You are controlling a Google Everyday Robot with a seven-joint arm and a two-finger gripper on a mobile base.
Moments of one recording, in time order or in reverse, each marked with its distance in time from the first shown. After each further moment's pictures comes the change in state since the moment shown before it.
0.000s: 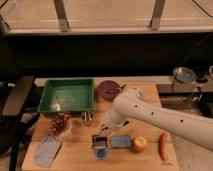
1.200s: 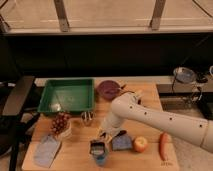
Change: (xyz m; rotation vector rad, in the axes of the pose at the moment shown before) arm -0.003 0.016 0.050 -0.069 -0.124 0.080
